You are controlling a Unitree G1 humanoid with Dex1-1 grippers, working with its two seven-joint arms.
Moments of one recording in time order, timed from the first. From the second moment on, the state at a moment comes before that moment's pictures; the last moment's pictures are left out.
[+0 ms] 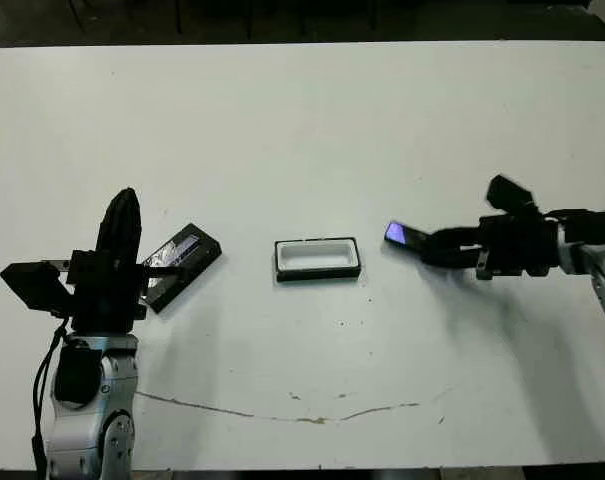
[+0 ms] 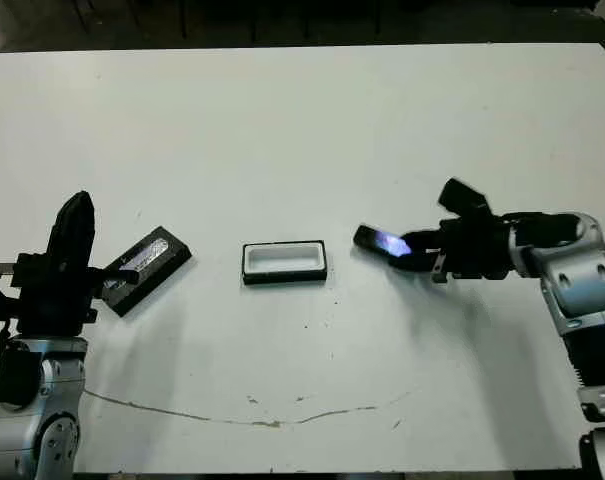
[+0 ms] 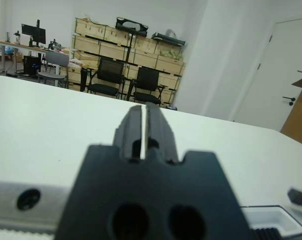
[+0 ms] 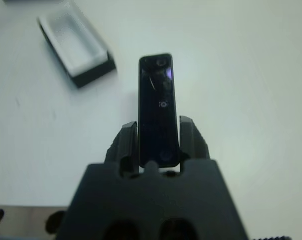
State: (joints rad) left arm 0.14 0.09 0.13 -0.38 -0.33 -0.08 -0.17; right arm -0.50 -0.72 0.05 0.34 0.26 0.28 1.19
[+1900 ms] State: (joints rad) left arm 0.17 0.08 0.08 -0.40 -0.32 -0.07 -0.14; right arm -0.93 -0.63 0.61 0.09 -0.15 0.43 1.40
